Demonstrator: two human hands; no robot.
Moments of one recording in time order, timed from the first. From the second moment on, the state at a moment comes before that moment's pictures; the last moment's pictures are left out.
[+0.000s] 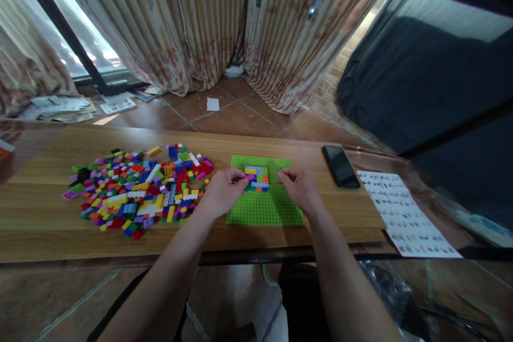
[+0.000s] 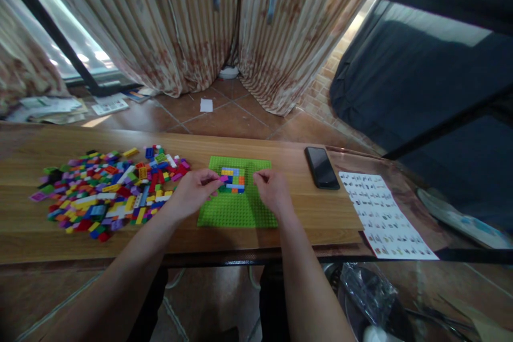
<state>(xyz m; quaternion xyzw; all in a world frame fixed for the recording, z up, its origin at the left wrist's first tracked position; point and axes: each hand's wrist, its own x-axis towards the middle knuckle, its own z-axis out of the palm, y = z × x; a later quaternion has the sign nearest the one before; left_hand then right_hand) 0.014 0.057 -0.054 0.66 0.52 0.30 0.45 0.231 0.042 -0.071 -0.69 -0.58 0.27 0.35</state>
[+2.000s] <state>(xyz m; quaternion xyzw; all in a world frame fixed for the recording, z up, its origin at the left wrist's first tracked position) -0.022 0.061 -0.019 0.45 0.58 0.44 0.52 0.106 0.003 -0.063 -0.55 -0.72 0.30 0.30</state>
